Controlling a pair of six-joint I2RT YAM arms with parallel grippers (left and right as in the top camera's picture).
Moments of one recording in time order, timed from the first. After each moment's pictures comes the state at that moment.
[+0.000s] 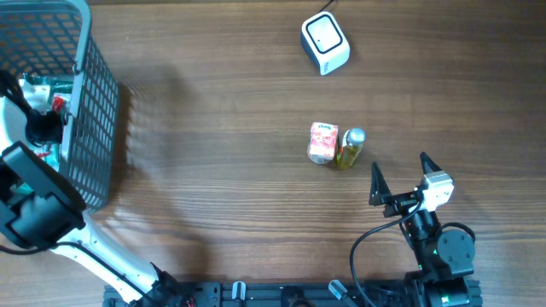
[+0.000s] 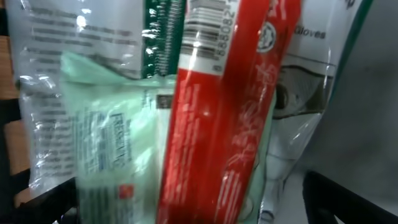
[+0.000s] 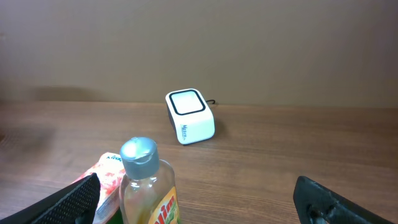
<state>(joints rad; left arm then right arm) 0.66 2.15 1.66 -0.80 -0.08 0.56 0.14 0.01 0.01 0.00 -0.07 0.06</state>
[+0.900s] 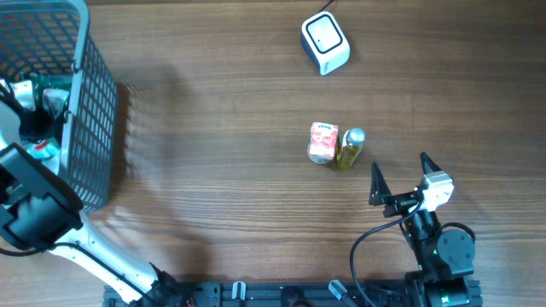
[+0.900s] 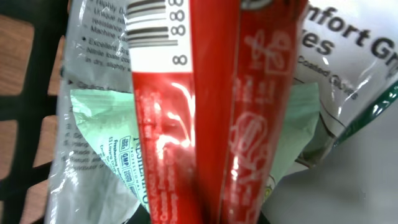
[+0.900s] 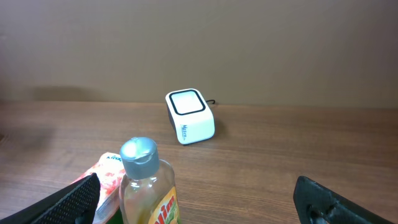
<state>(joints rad) 0.68 2.15 1.69 -0.76 -0.01 0.32 0.14 0.01 0.01 0.00 -0.07 0.06</state>
